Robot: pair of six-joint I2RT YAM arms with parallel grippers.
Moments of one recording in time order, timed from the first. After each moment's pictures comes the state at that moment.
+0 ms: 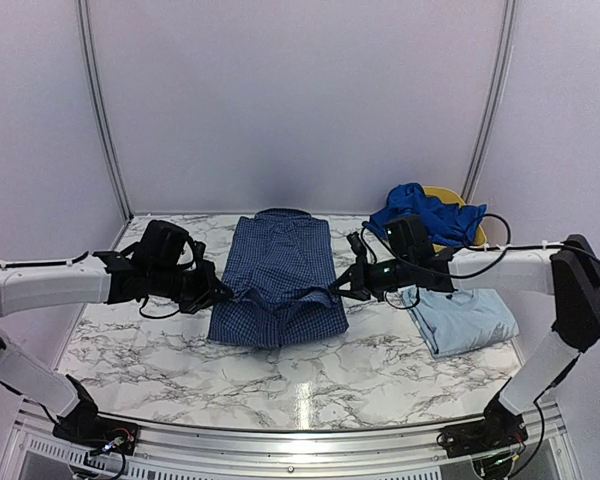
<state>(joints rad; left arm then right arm) -0.66 1.38 0.82 -0.17 0.26 -0.97 0.61 1.56 0.93 -0.04 -0.57 0.70</state>
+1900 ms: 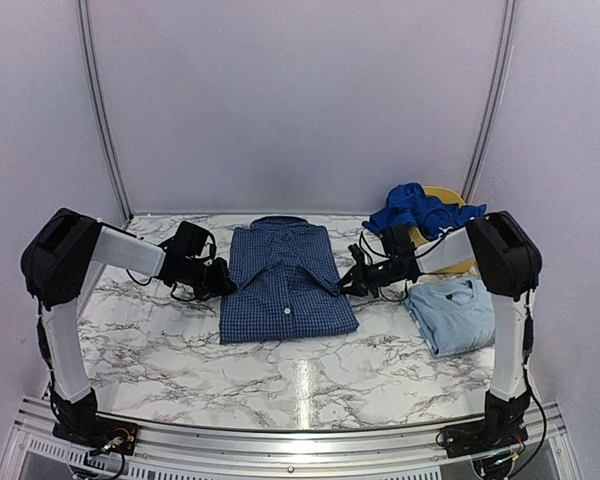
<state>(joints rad) -0.44 1.99 1.12 -0.01 0.30 -0.79 0.37 2.17 1.28 0.02 -0.82 0.58</state>
